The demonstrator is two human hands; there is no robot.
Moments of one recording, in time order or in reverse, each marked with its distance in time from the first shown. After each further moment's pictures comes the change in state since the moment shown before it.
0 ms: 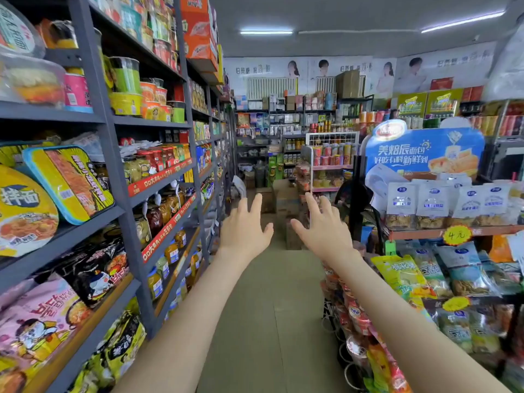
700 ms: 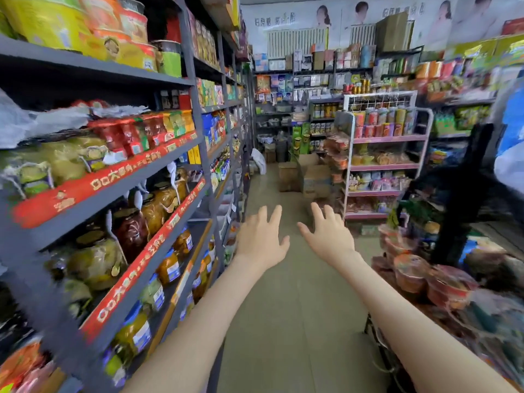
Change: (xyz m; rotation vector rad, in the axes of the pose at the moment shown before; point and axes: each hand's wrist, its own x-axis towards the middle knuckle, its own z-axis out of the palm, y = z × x) left_hand 0.240 -0.156 0.252 0.085 -0.225 0.008; right_hand 0.281 0.021 0.302 -0.013 -0.231 0.058
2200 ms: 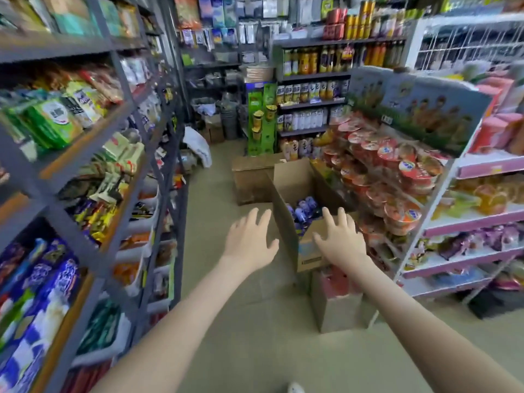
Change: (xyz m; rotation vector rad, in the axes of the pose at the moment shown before) left_hand 1.313 -0.274 0.590 -0.106 -0.257 0.188; right_hand 1.315 0.267 0.497 -0.187 -0.127 0.310
